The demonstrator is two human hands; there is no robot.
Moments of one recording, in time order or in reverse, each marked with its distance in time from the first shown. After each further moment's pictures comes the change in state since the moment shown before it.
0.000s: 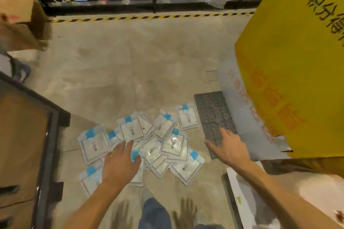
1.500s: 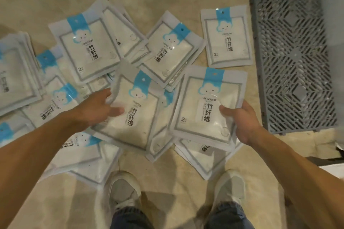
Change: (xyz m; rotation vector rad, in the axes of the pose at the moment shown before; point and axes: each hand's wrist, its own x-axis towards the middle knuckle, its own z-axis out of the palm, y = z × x) left_hand 0.379 -0.073 0.433 -0.727 -0.333 -0.227; right_hand 0.348 0.091 0.528 1.269 -0.254 0.464
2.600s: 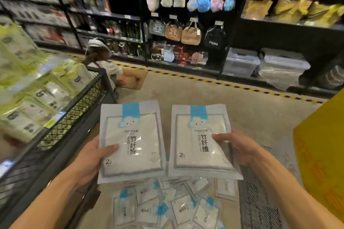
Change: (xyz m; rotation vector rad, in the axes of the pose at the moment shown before) left_hand -0.740 0.162 -0.399 -1.023 0.291 0.454; right_hand -0.712 -0.506 0.058 -0.294 -0.650 -0.310
